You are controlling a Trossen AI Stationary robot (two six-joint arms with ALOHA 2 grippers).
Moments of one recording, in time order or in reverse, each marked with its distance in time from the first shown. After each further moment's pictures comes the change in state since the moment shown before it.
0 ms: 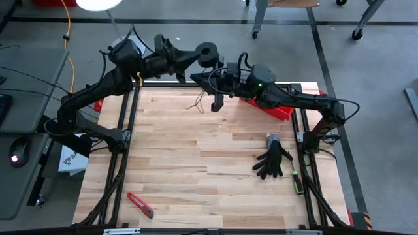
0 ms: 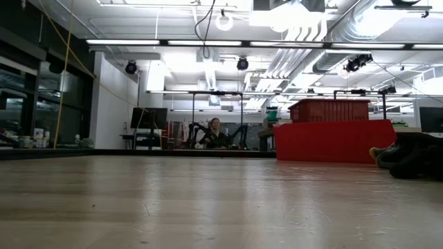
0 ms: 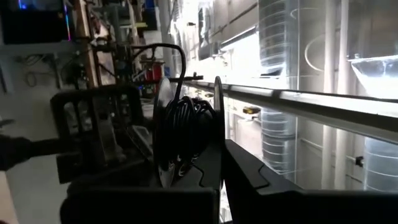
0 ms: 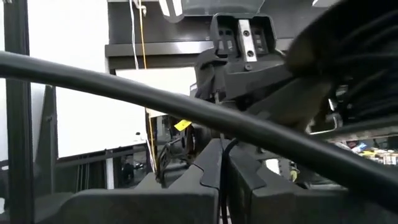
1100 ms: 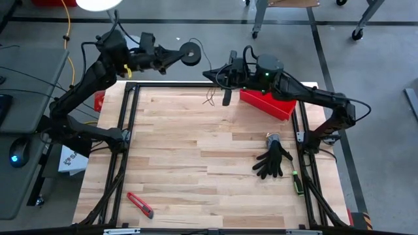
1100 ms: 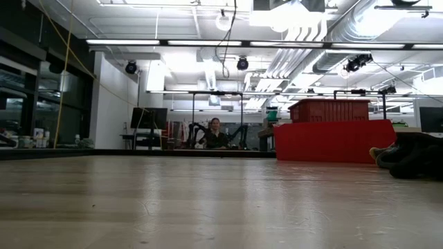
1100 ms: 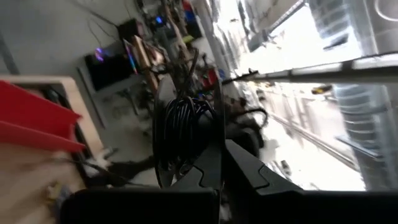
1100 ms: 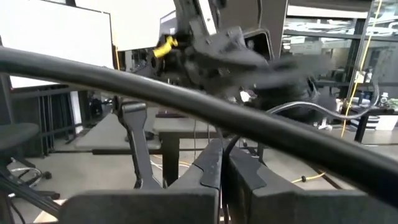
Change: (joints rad) left arm 0.207 -0.106 0.000 -0.317 0.177 0.357; right arm -0.075 -0.133 0.000 -0.429 0.024 -0.127
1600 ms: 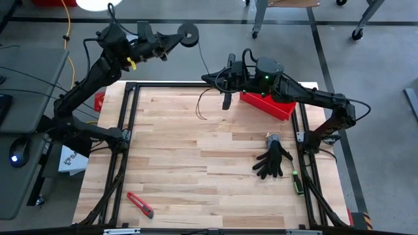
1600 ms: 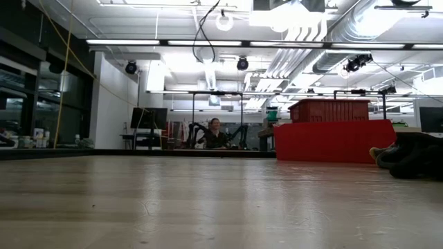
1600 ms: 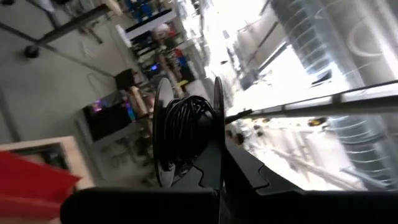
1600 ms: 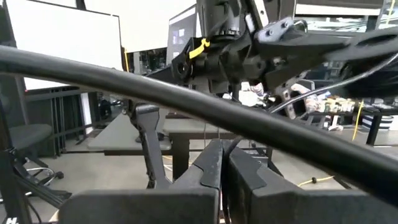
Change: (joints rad) left arm 0.082 0.051 0.000 0.153 -0.089 0.040; right arm 0.035 0.005 0.000 0.002 0.000 0.014
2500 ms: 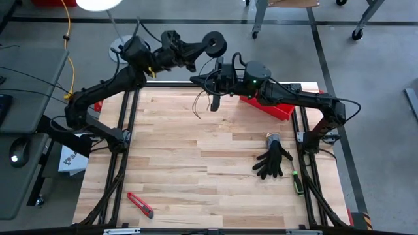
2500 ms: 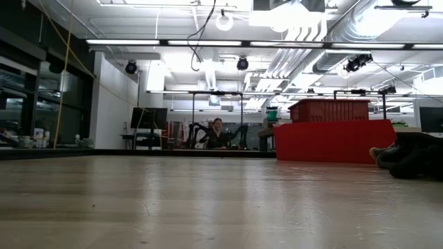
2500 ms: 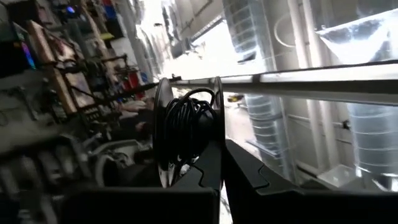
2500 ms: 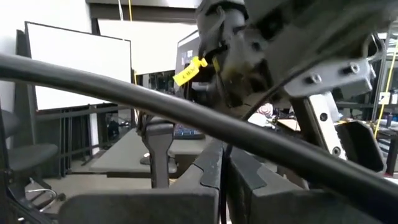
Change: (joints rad) left arm -0.223 0.163 0.000 0.418 0.008 -0.263; right arm 0.001 0.115 0.000 0.233 -0.030 0.017
